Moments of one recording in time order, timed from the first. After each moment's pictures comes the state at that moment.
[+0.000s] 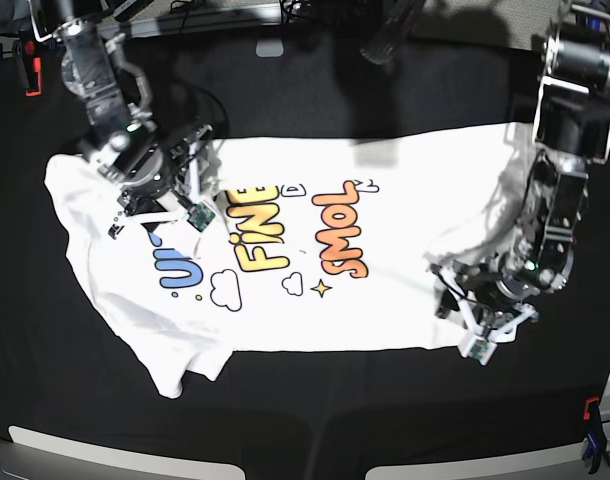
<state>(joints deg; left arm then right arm) -20.2 -17.9 14.1 68.5 -13.5 -18.0 30.8 -6.3 25.5 -15.0 103.2 -8.8 23.9 -48.6</state>
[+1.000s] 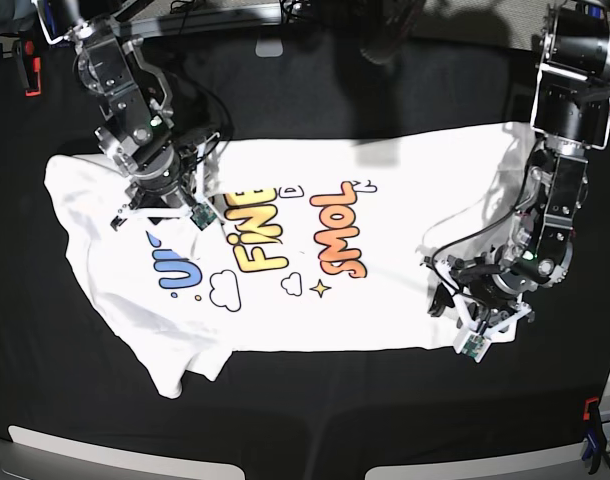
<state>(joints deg) -18.3 -18.1 14.1 73.2 -13.5 -18.0 32.4 -6.0 25.2 -18.0 95.9 -12.0 13.3 -44.3</state>
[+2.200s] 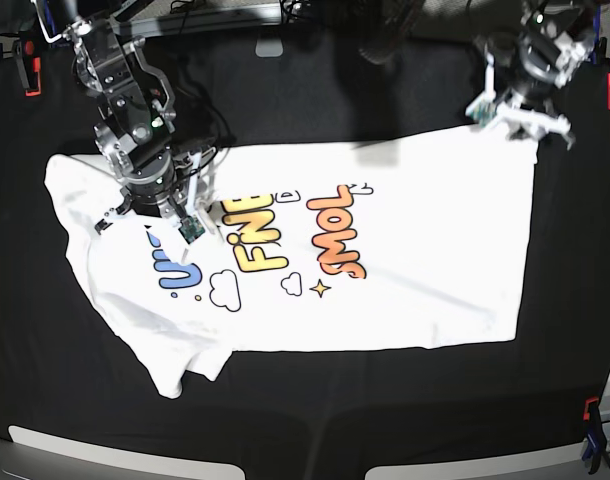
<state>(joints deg) 32.7 -34.8 14.1 109.5 15.6 -9.1 33.1 -6.0 25.3 -17.9 99.9 -13.0 7.7 -47.5</state>
